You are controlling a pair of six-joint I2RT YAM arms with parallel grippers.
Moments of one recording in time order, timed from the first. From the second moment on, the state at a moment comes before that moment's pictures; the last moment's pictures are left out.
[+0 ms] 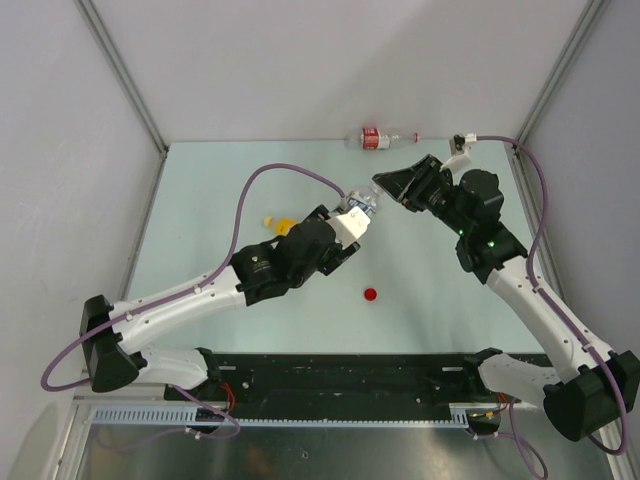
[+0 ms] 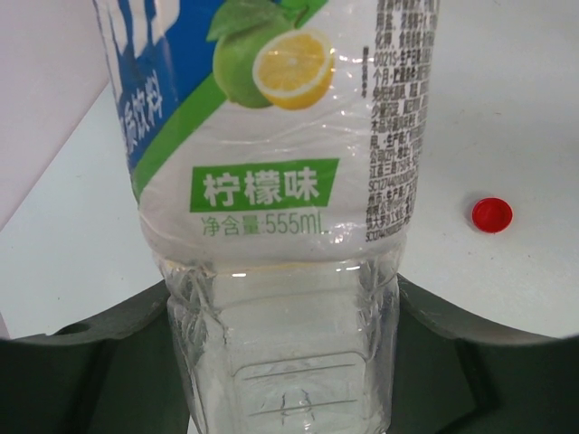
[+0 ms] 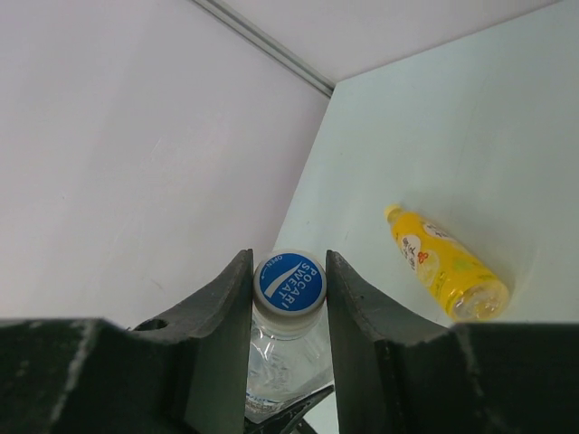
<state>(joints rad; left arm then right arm) -1.07 1.29 1.17 -0.42 -0.48 0.18 0.43 1.10 1.05 0.04 -0.25 0.90</state>
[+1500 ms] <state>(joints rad) -0.86 1.17 1.15 -0.43 0.97 0.11 0.45 0.89 0.92 0.66 -0.95 0.71</state>
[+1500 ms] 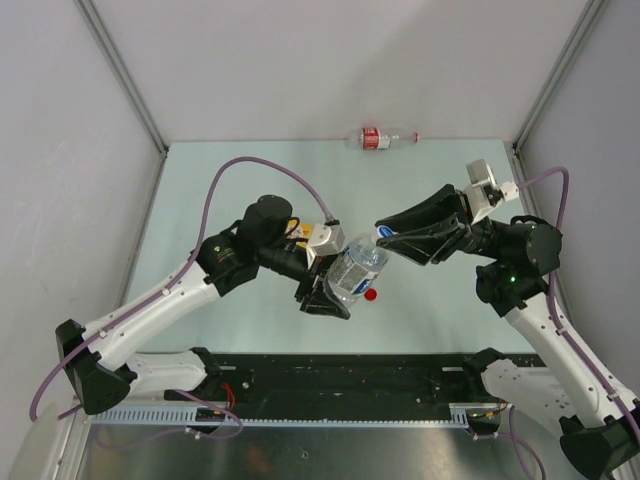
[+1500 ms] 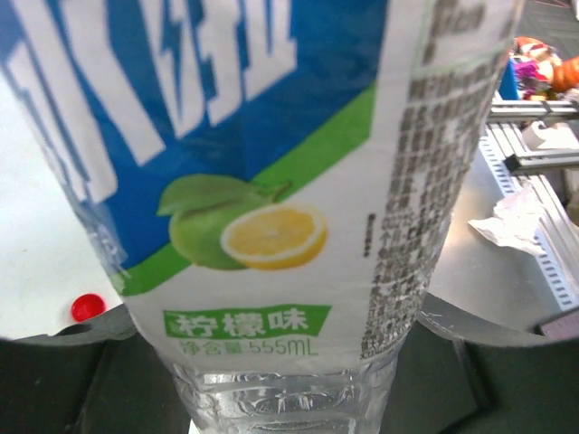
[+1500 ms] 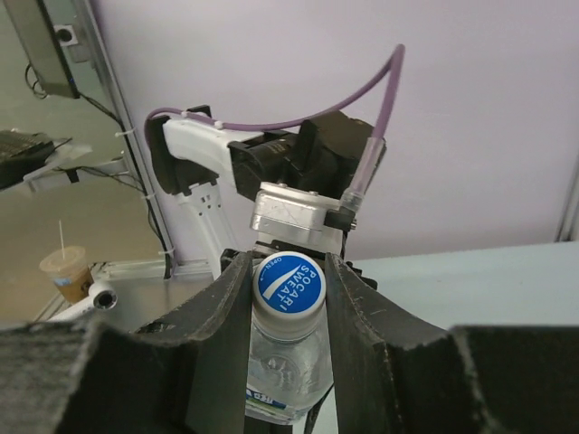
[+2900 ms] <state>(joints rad) -0.94 1.15 1.14 -0.39 0.11 0.19 0.48 0.80 0.89 0.36 -0.42 0.63</state>
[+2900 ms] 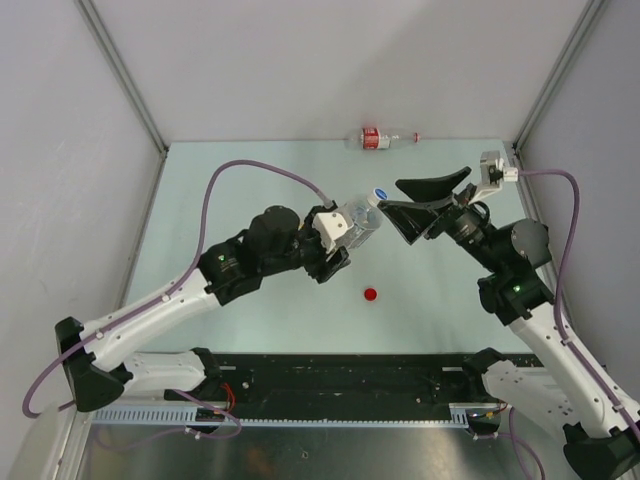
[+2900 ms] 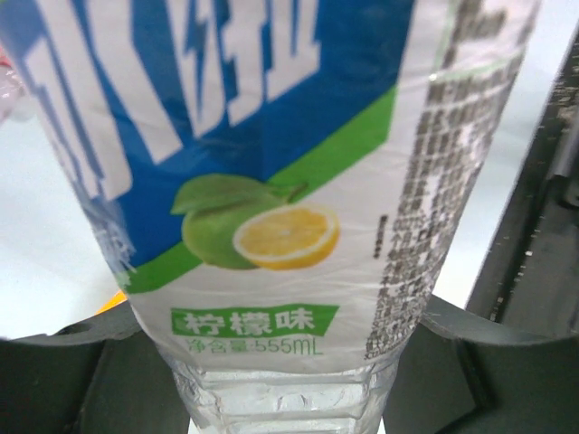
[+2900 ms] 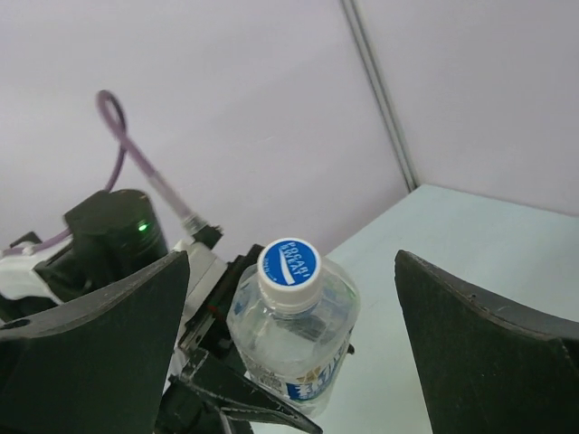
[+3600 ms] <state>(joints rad) -1.14 1.26 1.14 -0.41 -0.61 0.25 0.57 0.90 0.93 0.13 -0.22 0.65</state>
